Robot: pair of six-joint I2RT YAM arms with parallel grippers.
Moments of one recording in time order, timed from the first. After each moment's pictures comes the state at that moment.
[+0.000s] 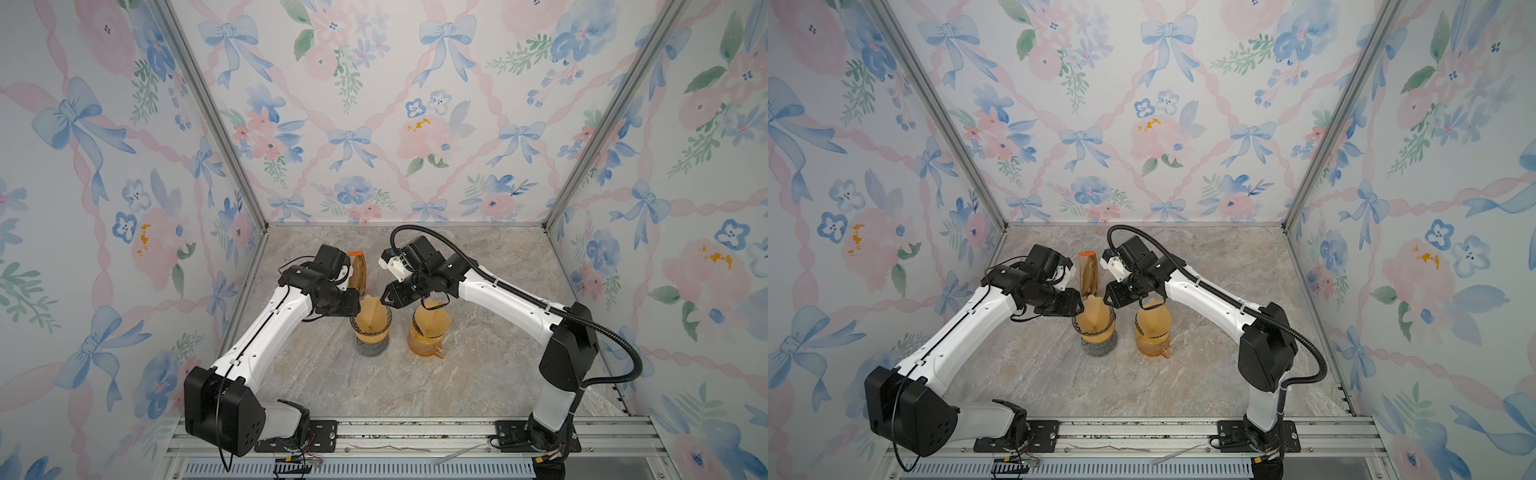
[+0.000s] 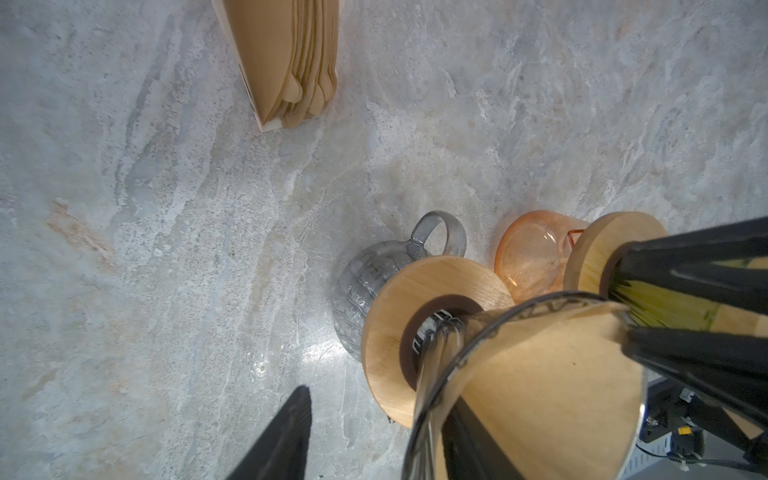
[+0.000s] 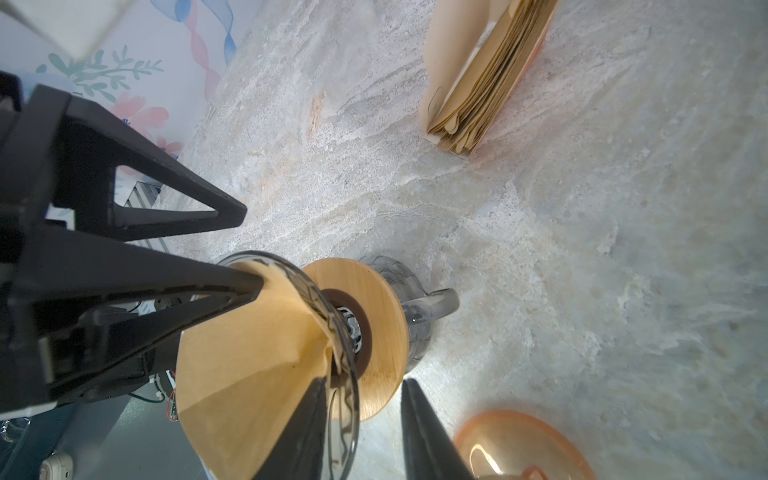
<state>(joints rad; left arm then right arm) -0.34 1.35 1.22 -1.05 0.17 -0.25 0.81 1.83 1.66 -0.76 -0.35 0.25</state>
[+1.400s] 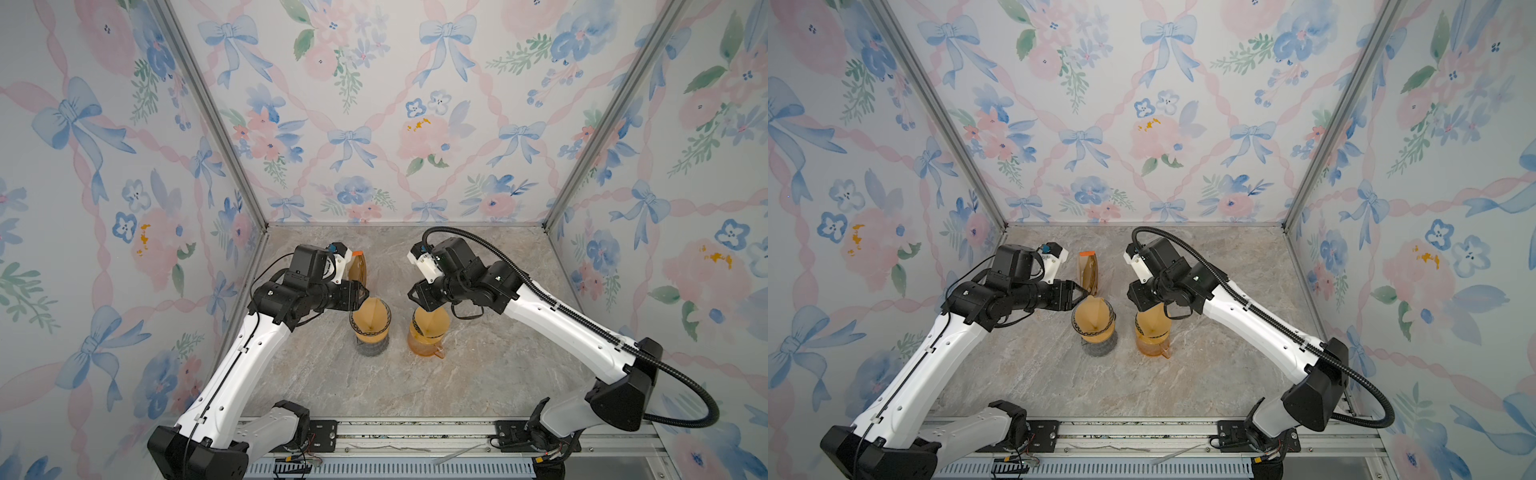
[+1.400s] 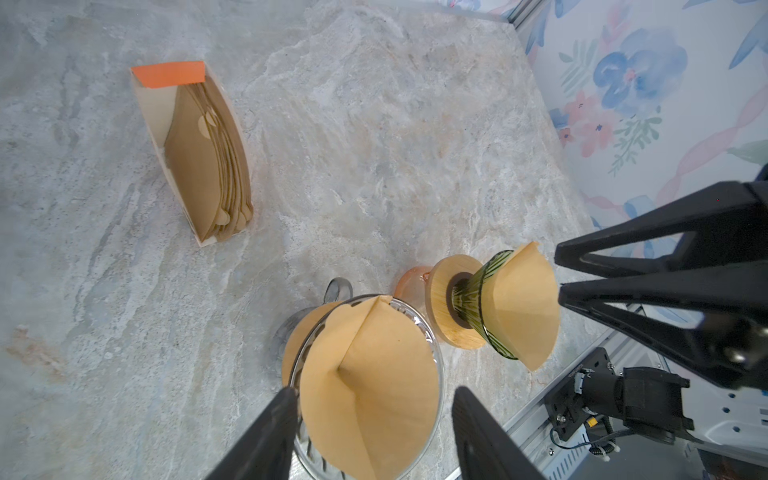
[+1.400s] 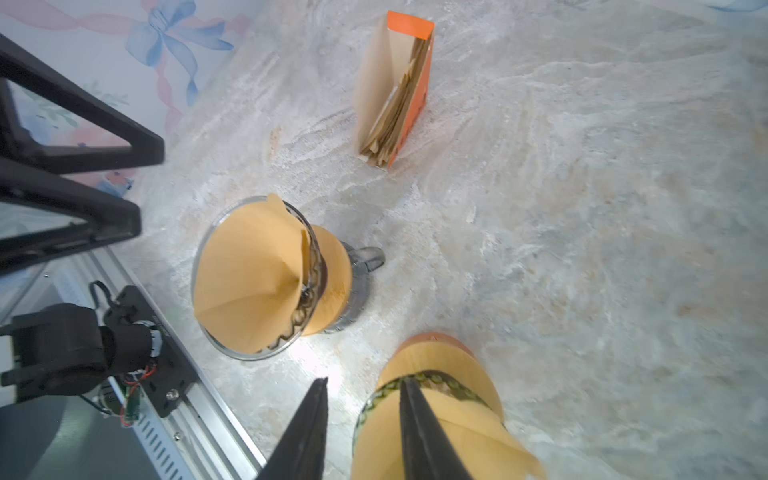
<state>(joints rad) -0.34 1.11 1.20 -0.88 0.34 -0.25 0.83 1.50 1.51 -0.86 -0.07 0.25</state>
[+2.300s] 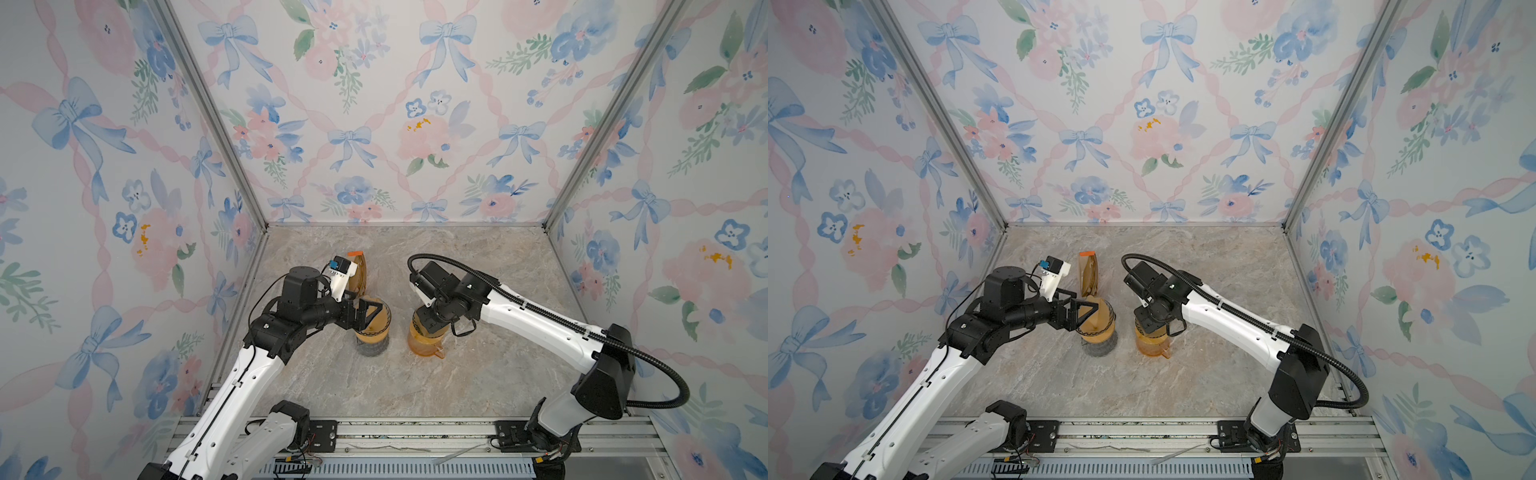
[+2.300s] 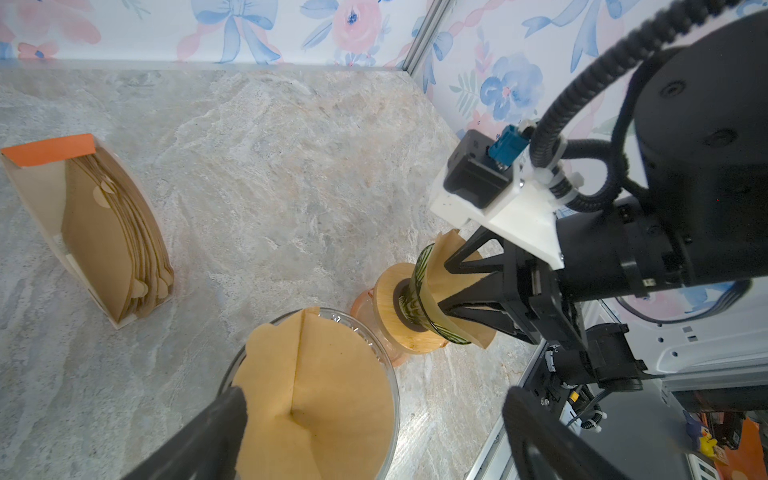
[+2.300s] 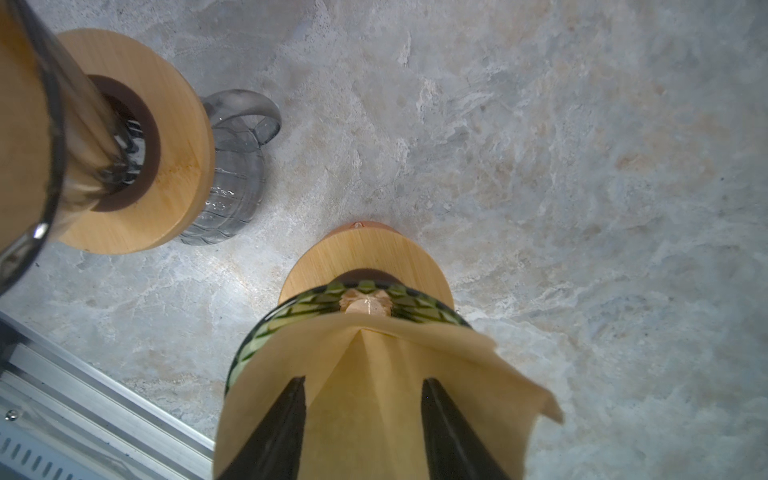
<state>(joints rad) -0.34 0.91 0.93 -0.60 0.51 -0.18 0.90 1.62 1.47 -1.07 0.13 0.27</state>
